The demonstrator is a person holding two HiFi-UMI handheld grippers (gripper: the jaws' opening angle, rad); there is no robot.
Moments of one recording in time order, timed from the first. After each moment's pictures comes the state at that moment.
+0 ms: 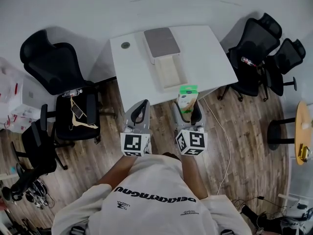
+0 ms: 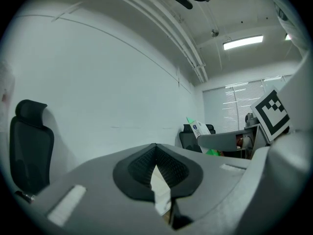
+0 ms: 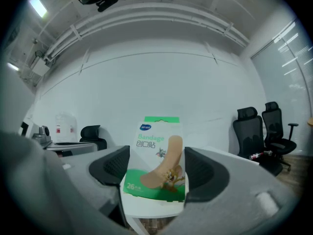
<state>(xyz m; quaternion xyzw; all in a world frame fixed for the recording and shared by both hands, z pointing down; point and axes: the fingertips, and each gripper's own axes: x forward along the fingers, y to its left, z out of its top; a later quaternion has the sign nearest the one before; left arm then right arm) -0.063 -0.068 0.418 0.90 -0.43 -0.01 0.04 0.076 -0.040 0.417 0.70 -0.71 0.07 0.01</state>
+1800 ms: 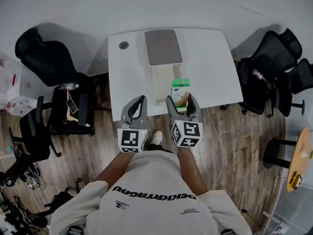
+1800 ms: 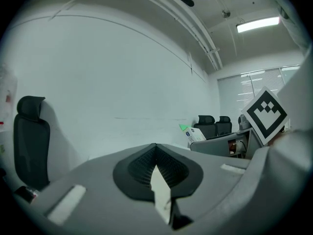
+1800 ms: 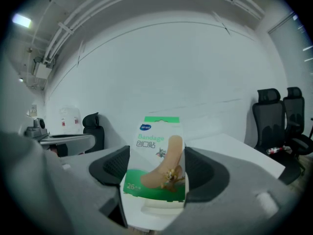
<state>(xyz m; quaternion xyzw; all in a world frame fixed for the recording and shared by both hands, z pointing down) 0.015 -0.187 0.457 0.86 -0.50 0.03 0.07 0.145 -0.191 0.481 0.63 -0.76 0.15 0.07</state>
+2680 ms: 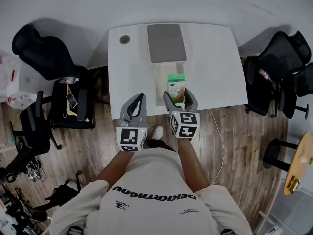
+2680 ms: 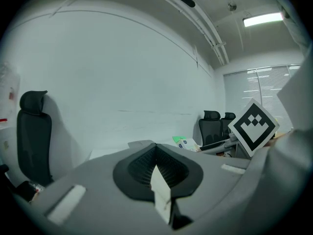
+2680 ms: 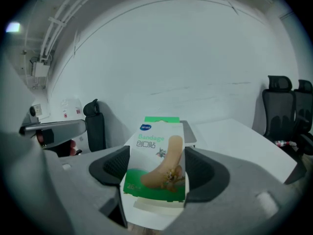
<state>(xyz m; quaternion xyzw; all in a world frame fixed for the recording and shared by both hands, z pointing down) 0.015 -0.215 0.487 0.85 -0.52 0.05 0.09 0.138 -0.236 0.550 0.59 -0.77 0.21 0.14</state>
